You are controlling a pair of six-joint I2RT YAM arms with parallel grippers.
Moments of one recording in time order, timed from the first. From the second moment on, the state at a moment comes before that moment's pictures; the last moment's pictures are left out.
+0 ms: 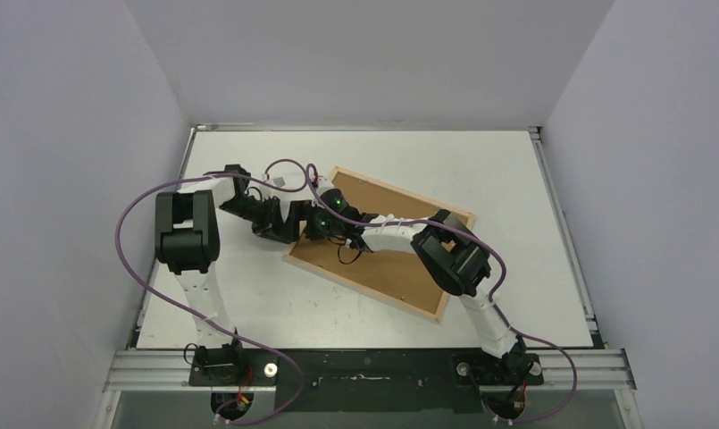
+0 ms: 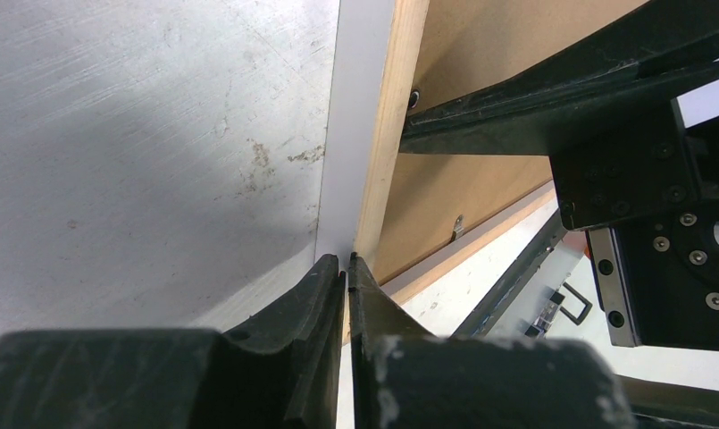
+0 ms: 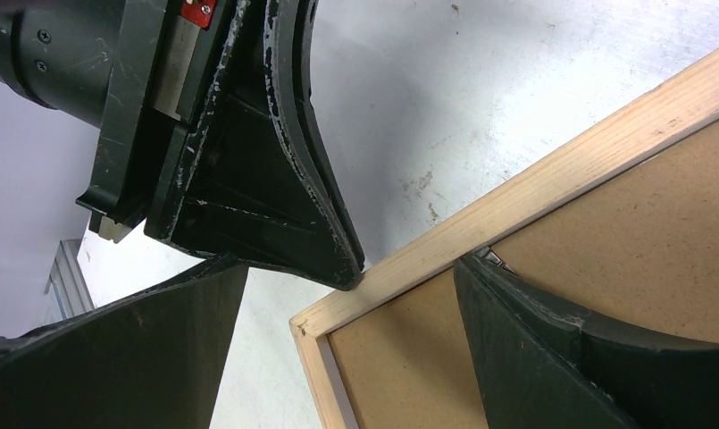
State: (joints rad) left arm 0.03 2.07 1.37 -0.89 0.77 0.19; right arm 0.87 2.21 1.45 0.29 -0.20 0.66
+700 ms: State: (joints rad) left arm 0.03 2.10 1.54 -0.92 0.79 0.17; right arm 0.68 1.74 1.17 0.23 -0.23 0.67
